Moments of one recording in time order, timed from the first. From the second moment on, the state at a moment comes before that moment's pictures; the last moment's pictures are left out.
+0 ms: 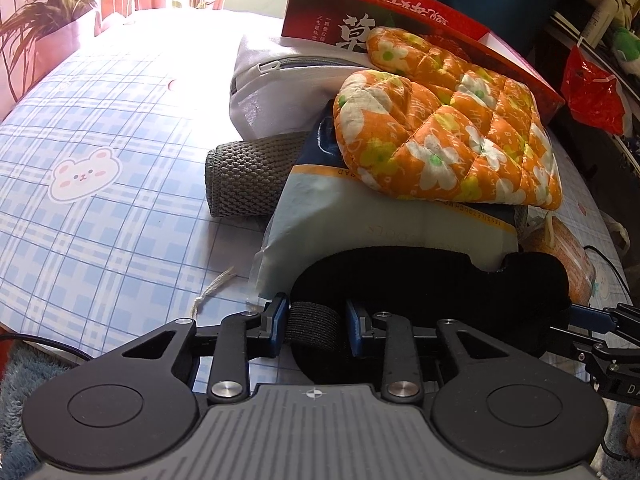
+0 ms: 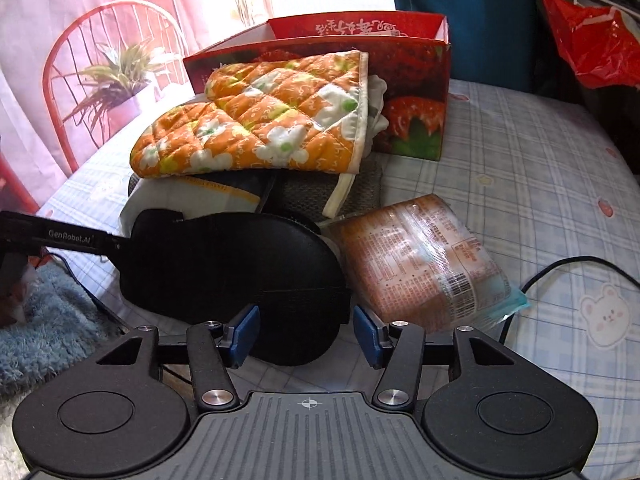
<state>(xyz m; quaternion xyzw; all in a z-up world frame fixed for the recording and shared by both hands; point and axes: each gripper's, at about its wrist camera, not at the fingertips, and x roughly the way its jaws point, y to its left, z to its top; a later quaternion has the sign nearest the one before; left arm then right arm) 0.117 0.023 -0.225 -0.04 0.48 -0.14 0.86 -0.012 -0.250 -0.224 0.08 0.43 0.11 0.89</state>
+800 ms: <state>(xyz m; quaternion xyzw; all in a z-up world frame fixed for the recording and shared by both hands) 0.089 0.031 -0.185 -0.04 0.40 -0.16 0.90 -0.023 -0.245 -0.195 0.06 0.33 0.11 0.93</state>
